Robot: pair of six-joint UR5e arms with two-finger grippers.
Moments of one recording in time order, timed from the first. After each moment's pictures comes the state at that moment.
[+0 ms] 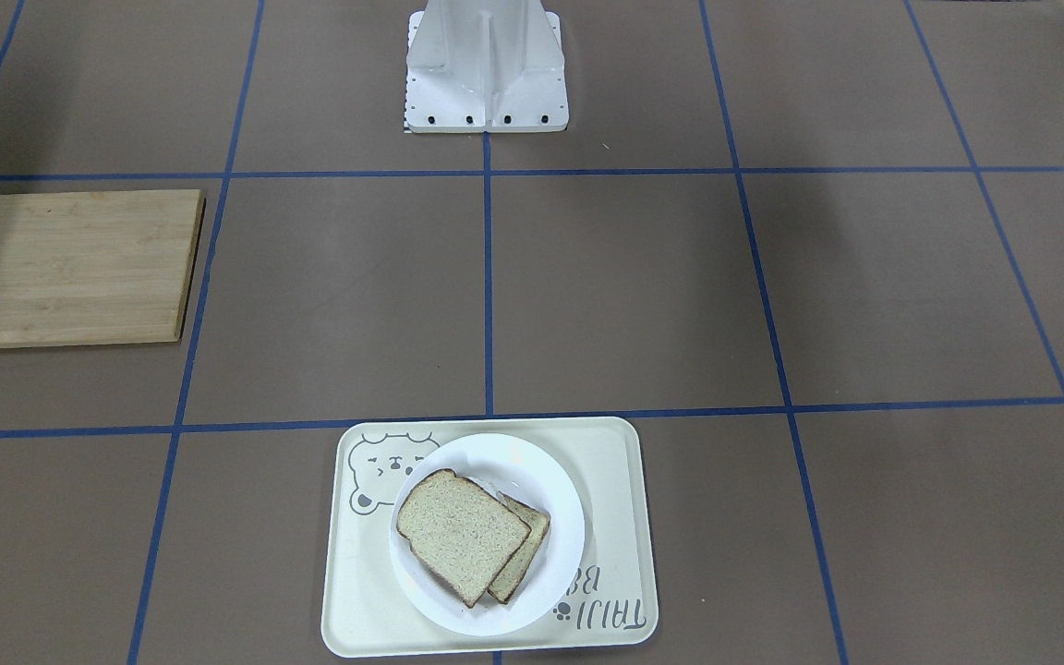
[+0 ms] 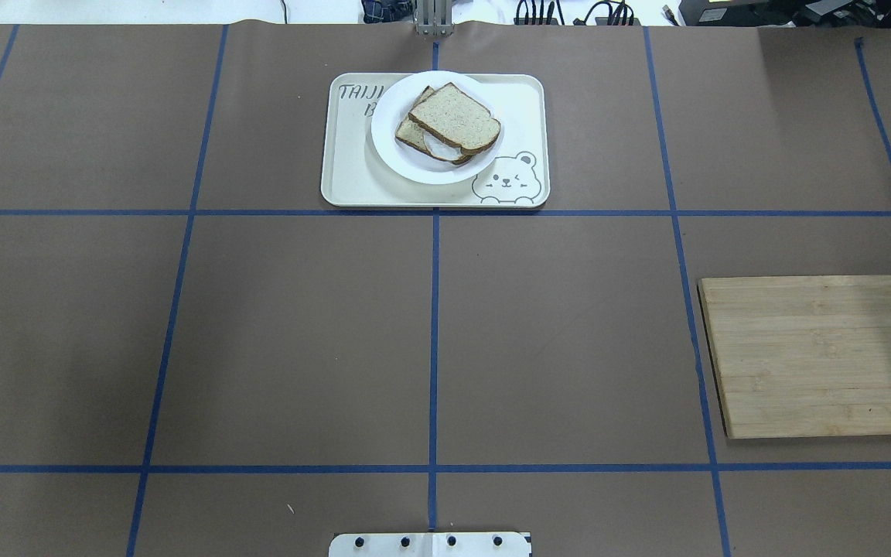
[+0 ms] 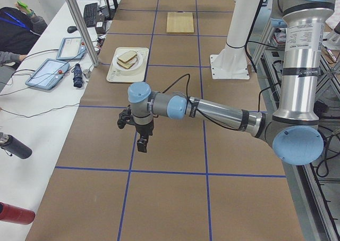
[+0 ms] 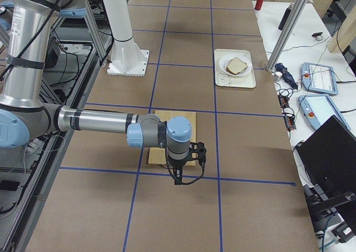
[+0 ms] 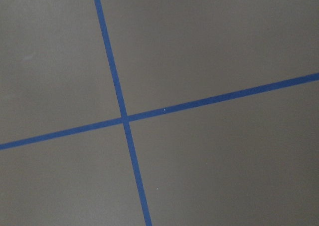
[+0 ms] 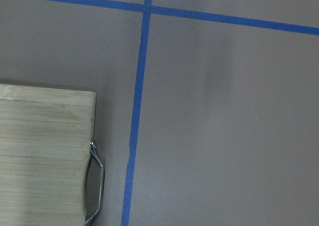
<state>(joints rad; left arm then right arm) -1.42 -1.54 -1.79 -1.51 -2.25 -0.07 1.51 -1.81 1.76 -1.48 2.26 -0.02</state>
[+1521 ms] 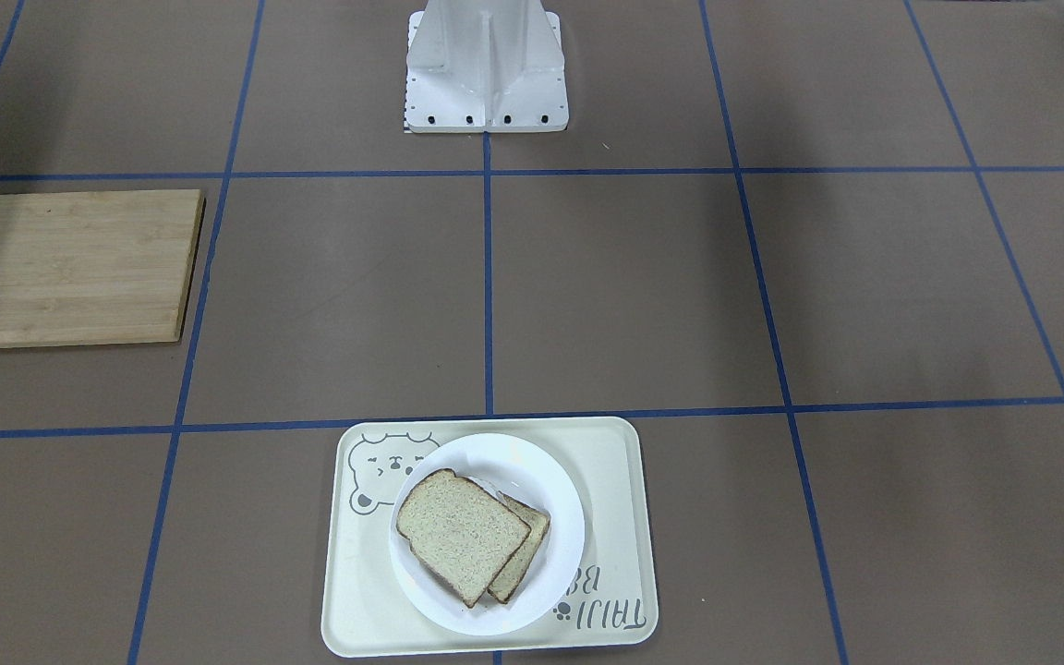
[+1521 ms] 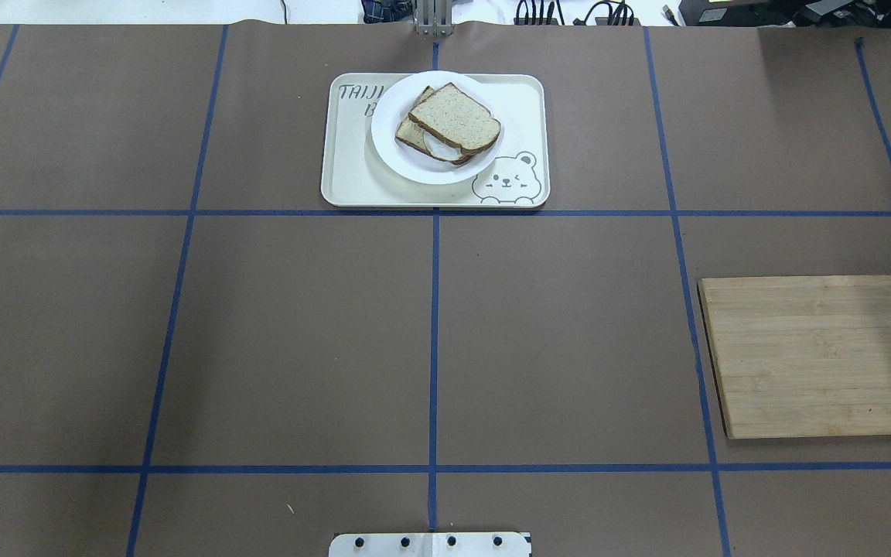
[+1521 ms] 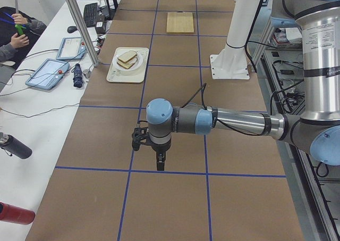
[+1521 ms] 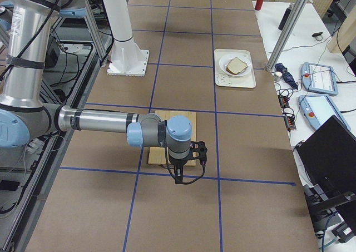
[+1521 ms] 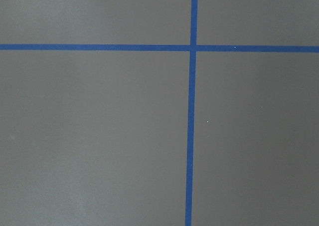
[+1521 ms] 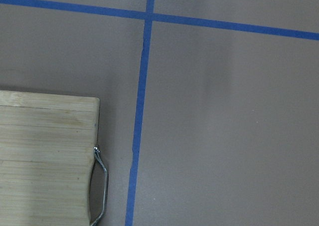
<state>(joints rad) -1.55 -1.41 -1.84 -1.51 -2.29 -0.07 1.52 -1.81 1.76 -1.48 2.27 -0.02</state>
